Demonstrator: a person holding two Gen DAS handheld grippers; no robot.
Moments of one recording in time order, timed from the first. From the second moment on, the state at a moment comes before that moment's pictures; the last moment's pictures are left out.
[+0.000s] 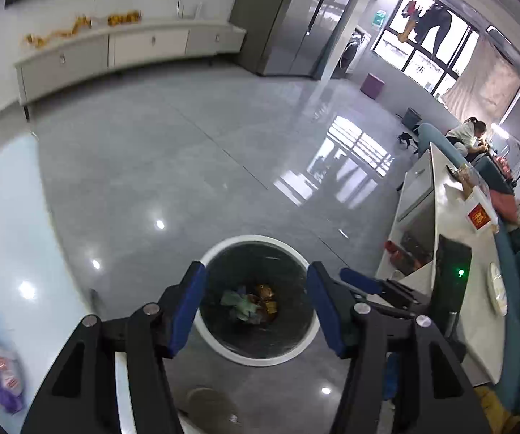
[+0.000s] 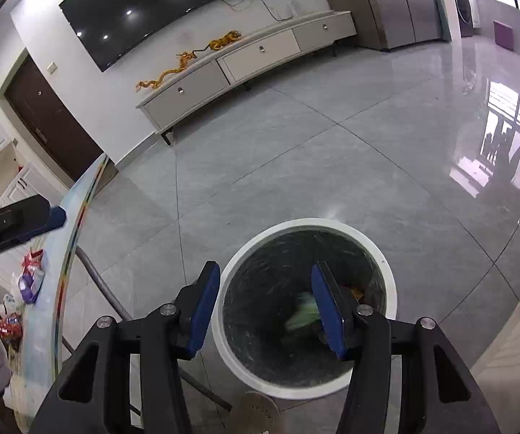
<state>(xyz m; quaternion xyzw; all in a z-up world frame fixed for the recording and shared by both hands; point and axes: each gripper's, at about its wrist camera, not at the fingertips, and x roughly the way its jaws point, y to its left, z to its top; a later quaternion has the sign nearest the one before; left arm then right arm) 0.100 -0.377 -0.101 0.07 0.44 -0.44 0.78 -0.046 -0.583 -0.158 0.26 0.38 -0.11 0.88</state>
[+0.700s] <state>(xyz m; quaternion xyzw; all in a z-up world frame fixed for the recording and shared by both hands) 0.056 -0.091 -0.029 0.06 0.35 -0.31 0.88 -0.090 -0.412 -0.008 0.13 0.31 0.01 0.94</state>
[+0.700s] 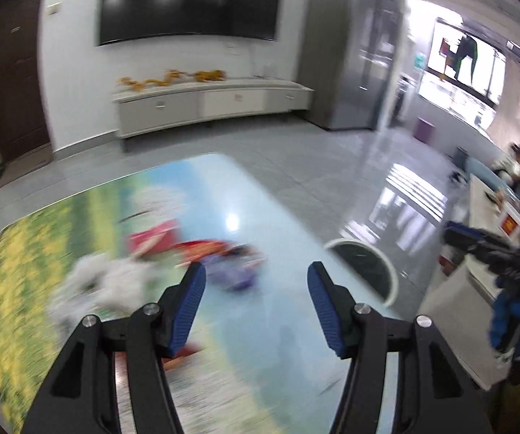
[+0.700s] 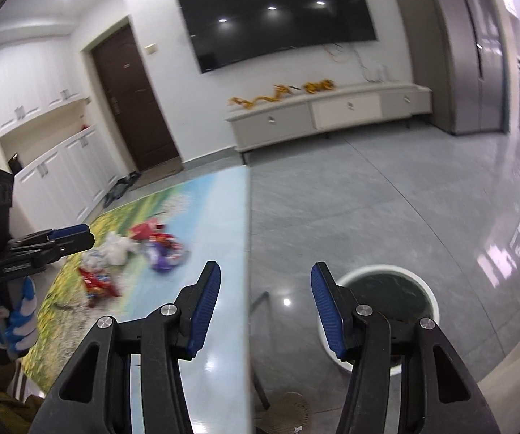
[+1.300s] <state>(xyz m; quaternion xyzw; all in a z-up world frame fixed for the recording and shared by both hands) 0.159 0.043 -0.057 0.06 0.41 -0.26 0.87 -0.008 -0.311 -0.022 0.07 0.36 0.13 0.92</state>
